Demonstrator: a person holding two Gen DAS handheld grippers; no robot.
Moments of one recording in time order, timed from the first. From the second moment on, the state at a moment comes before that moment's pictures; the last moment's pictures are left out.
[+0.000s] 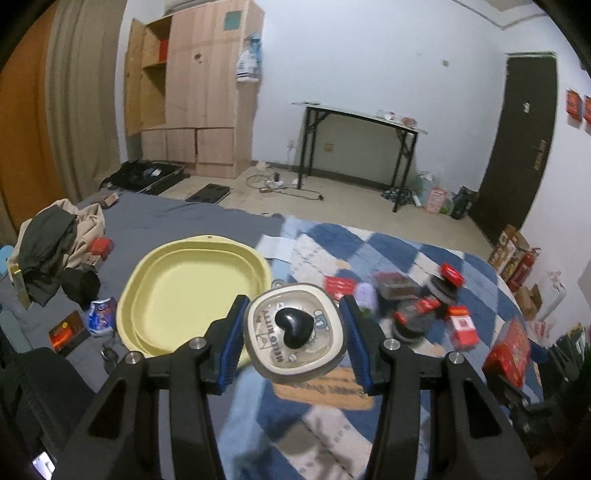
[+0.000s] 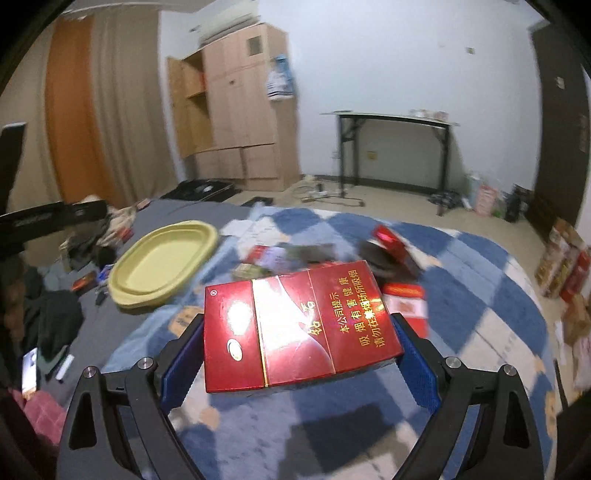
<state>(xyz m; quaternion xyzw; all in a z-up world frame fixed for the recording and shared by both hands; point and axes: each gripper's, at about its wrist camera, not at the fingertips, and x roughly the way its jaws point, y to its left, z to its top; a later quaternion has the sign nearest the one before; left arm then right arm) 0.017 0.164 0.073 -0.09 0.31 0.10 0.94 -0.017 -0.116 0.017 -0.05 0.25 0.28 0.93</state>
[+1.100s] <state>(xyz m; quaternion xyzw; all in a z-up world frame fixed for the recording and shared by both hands) 0.120 0.360 -0.118 -0.15 0.45 0.18 0.86 0.161 0.265 -0.090 -0.31 0.33 0.46 0.76</state>
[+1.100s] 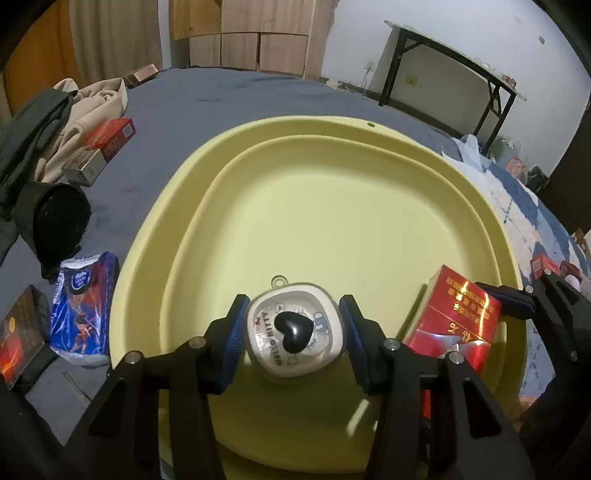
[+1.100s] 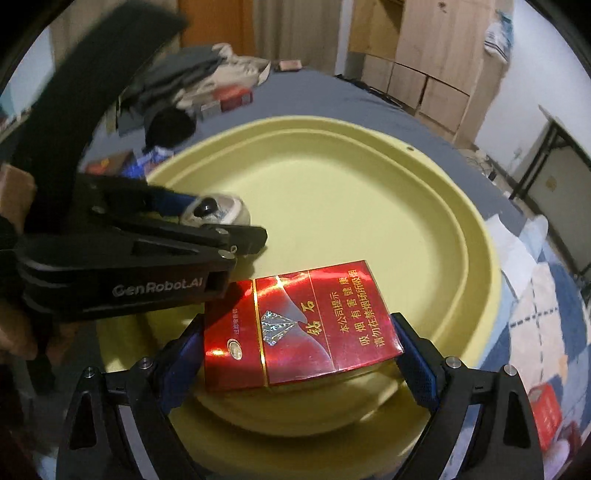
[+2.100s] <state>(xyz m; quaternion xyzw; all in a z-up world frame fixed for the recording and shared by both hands) 0.030 0.060 0.049 -0.10 0.36 -0.01 0.93 0.001 -0.140 0.045 -0.07 0.28 0.25 0.93</state>
